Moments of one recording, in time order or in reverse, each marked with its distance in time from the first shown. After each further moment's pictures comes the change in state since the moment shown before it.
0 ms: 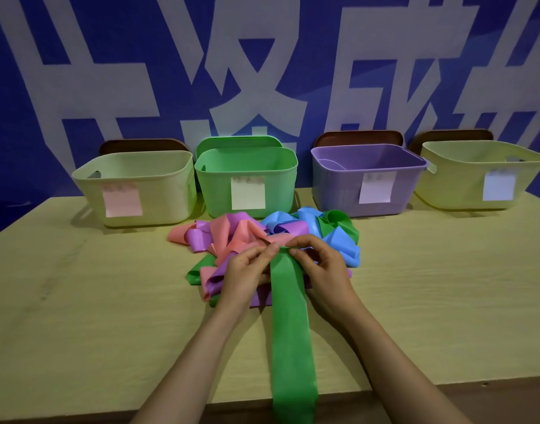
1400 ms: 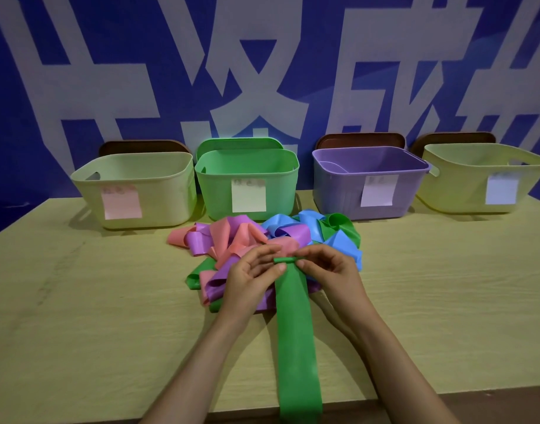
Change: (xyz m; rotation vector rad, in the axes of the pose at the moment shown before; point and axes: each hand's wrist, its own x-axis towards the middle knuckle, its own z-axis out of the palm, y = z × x) left_hand -0.005 -0.005 -0.007 0.135 -0.027 0.149; right_hand -0.008 -0.012 -0.010 0.247 0.040 0.173
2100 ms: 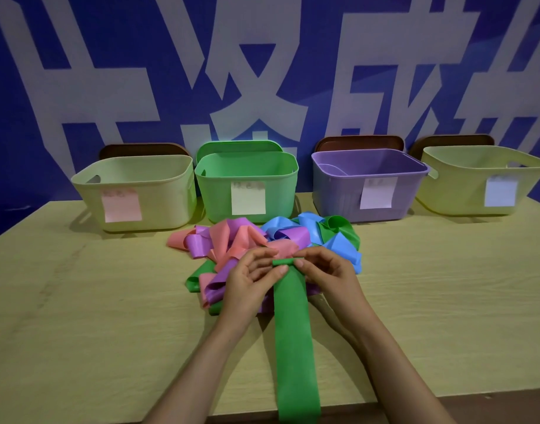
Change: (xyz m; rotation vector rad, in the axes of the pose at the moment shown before) left_hand 0.001 -0.003 0.001 0.009 0.019 0.033; right_hand -0.006 -0.008 0.003 0.075 -0.021 0.067
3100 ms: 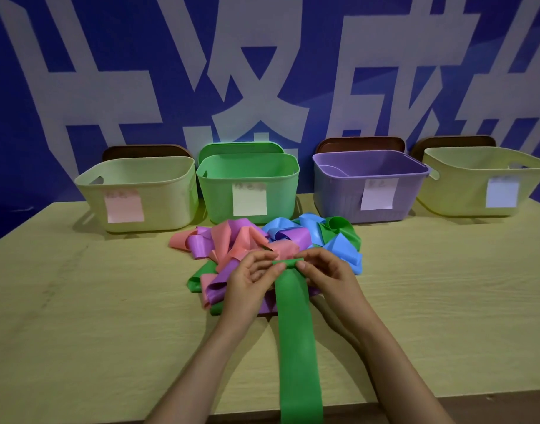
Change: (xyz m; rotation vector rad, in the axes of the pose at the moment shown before) left_hand -0.002 -0.001 0.000 0.027 0.023 0.018; right_hand -0.001 -0.001 -0.001 -0.061 -0.038 0.024
